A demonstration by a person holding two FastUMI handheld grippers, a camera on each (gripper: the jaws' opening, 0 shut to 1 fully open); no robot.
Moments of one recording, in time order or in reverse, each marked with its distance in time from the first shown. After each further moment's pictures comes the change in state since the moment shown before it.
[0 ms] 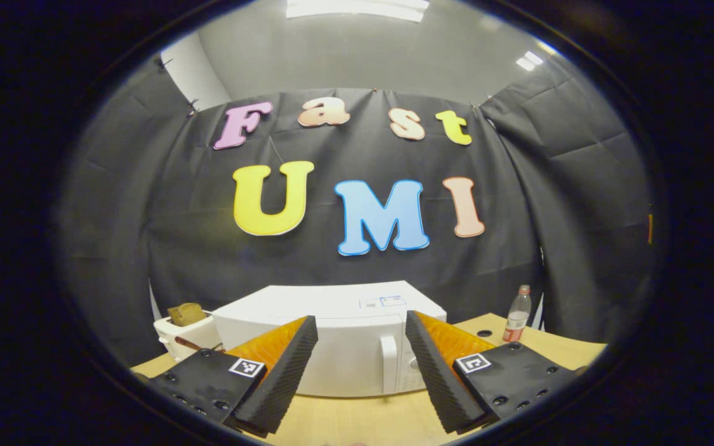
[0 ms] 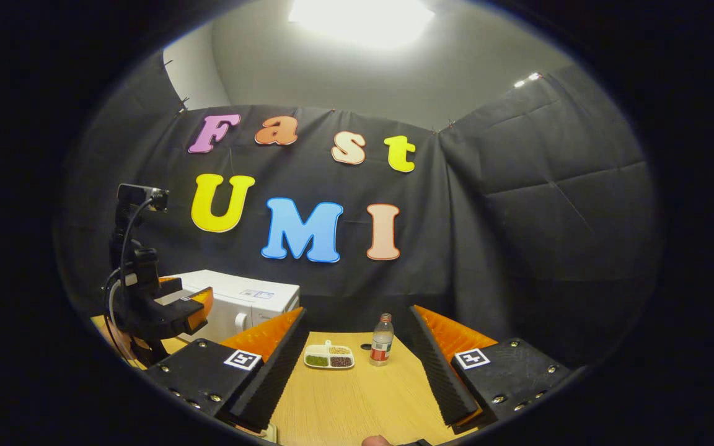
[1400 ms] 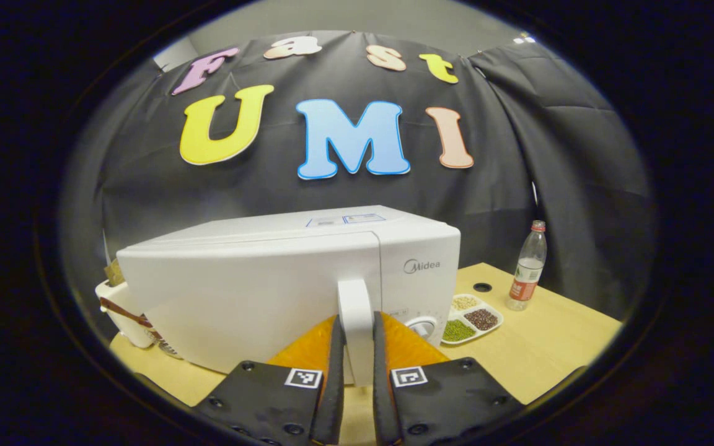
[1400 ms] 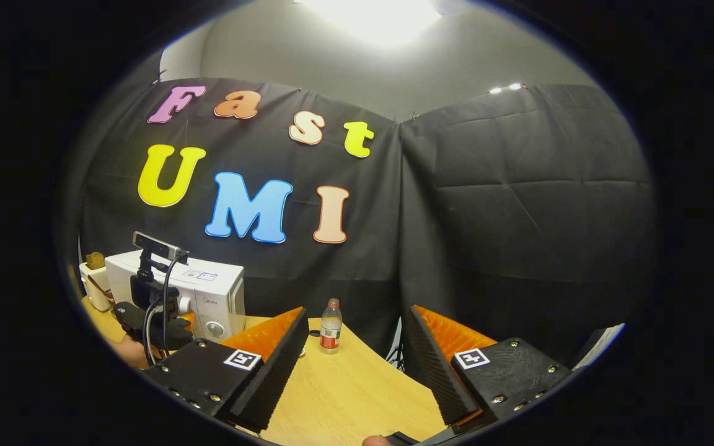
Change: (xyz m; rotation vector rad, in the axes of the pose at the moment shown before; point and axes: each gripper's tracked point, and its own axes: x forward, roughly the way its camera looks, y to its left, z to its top) left arm 0.103 -0.044 -0.133 0.023 0.249 -0.104; right arm -0.002 -0.029 -0.009 -0.061 0.076 -0.254
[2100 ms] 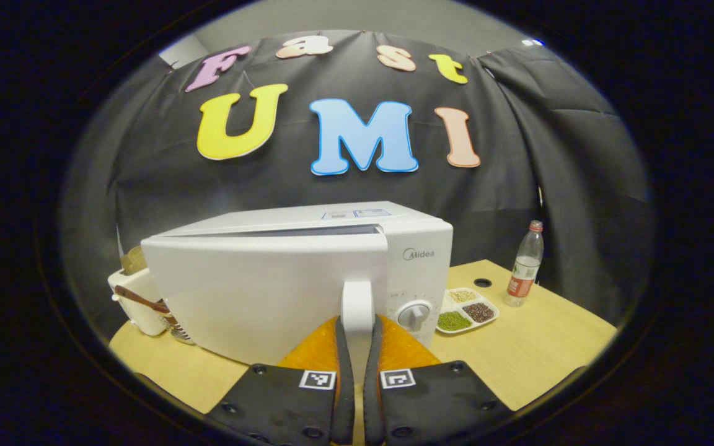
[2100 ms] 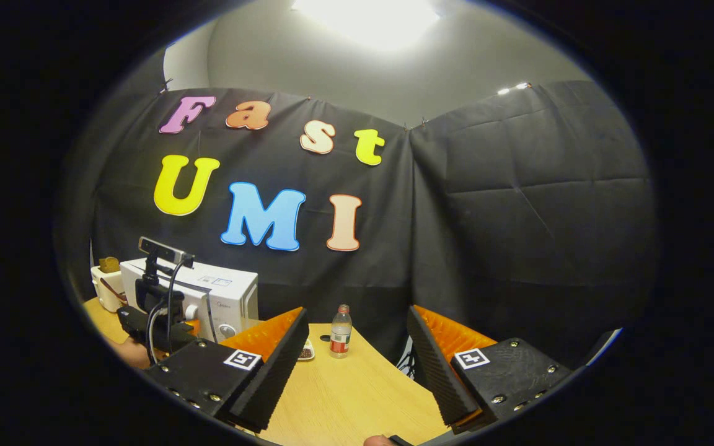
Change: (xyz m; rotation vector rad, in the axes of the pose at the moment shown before) left arm -0.053 0.005 -0.008 -0.032 0.025 0.034; right arm -0.007 -0.010 0.009 0.031 -0.042 0.109
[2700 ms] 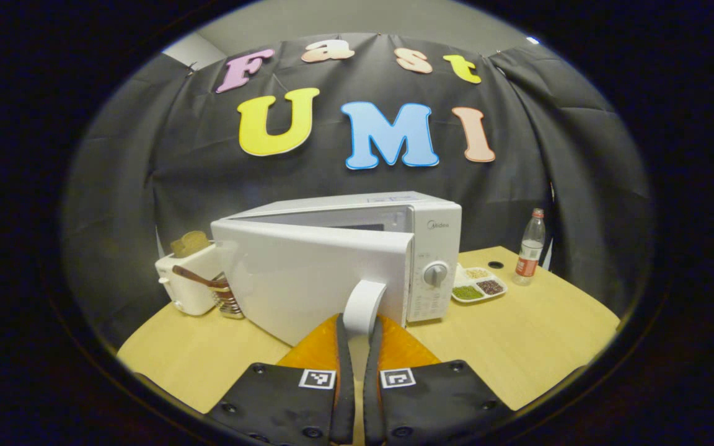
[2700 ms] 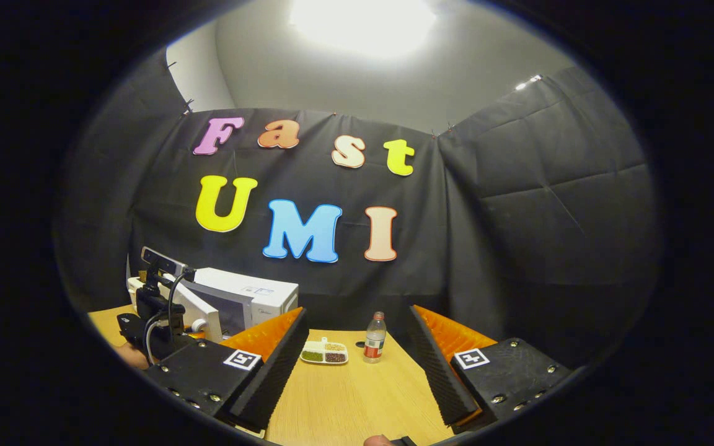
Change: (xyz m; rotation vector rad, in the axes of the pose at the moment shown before) left arm -0.106 0.048 -0.027 -0.012 0.037 0.155; right arm -0.035 0.010 0.007 0.035 -0.056 0.218
